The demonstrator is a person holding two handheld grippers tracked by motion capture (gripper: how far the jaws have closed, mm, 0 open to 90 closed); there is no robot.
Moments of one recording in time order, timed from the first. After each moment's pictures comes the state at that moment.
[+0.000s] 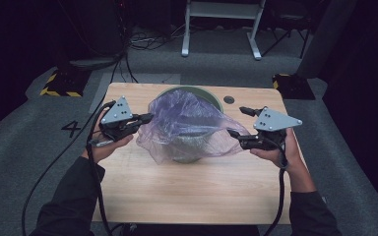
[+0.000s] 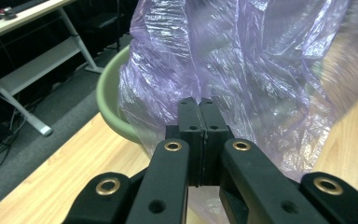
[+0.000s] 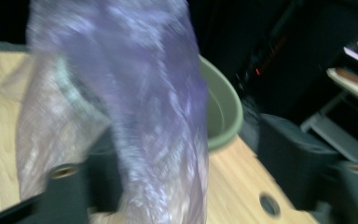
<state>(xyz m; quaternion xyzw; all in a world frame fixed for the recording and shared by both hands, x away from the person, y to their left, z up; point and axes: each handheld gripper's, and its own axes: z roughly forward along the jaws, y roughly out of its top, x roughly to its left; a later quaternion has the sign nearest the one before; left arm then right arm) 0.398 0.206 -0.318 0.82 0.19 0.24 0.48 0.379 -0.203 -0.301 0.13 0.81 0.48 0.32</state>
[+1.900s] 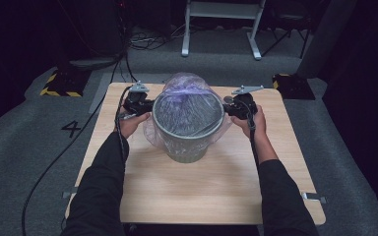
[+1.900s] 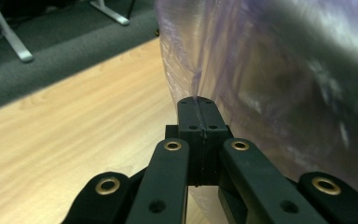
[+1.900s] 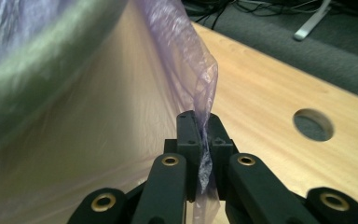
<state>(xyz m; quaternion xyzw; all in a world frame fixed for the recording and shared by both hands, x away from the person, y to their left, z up) 0.532 0.189 -0.401 0.80 0.35 0.15 0.47 0.528 -0.186 -0.385 0.37 0.82 0.40 0.18</state>
